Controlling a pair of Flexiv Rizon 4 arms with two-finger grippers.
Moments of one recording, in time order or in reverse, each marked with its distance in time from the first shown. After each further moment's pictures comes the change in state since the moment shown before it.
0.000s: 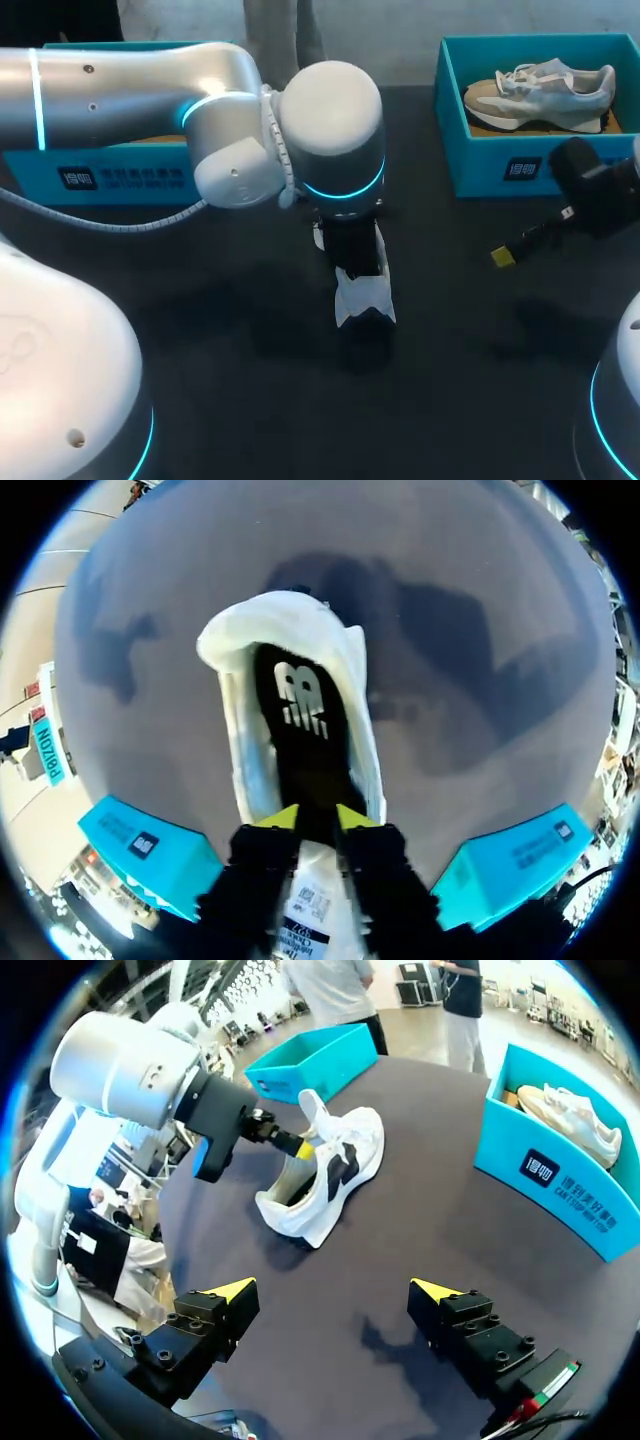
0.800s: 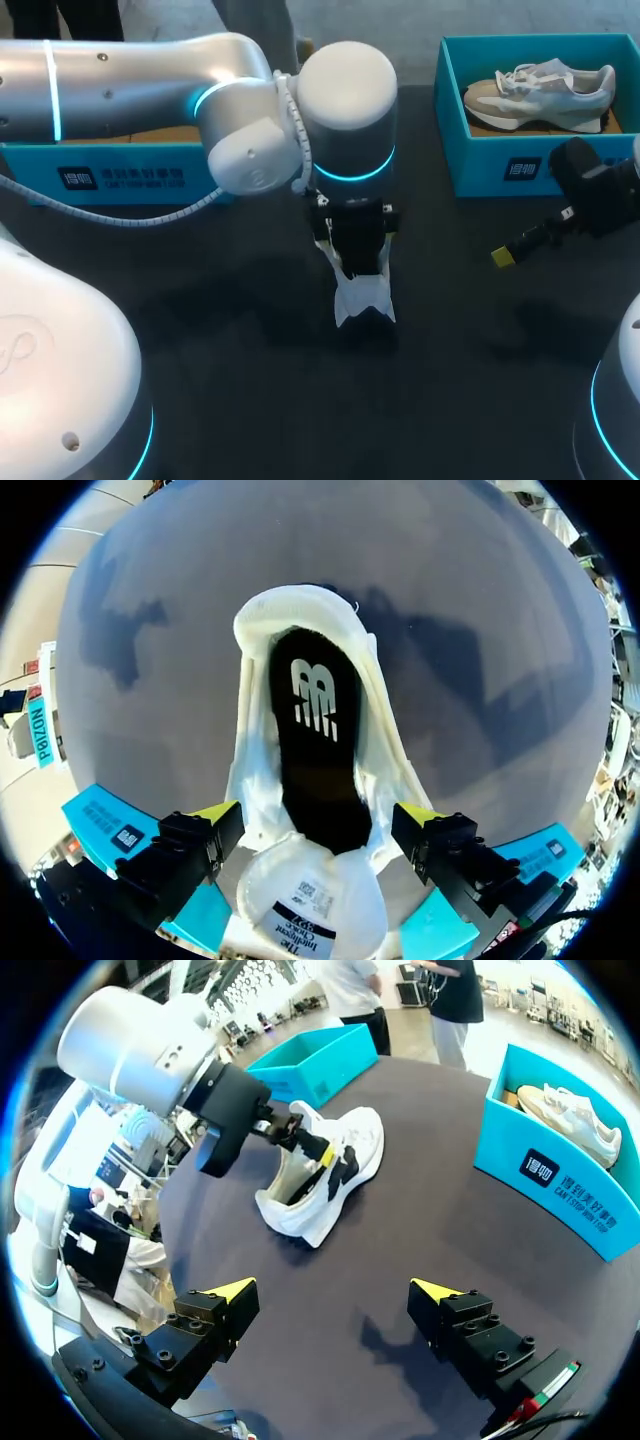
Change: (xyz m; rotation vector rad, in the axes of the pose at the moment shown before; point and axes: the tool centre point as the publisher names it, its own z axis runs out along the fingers) left arm -0.004 0.006 0.005 0.069 0.034 -0.072; right arm 0.000 0.000 0.001 -0.001 0.000 0.000
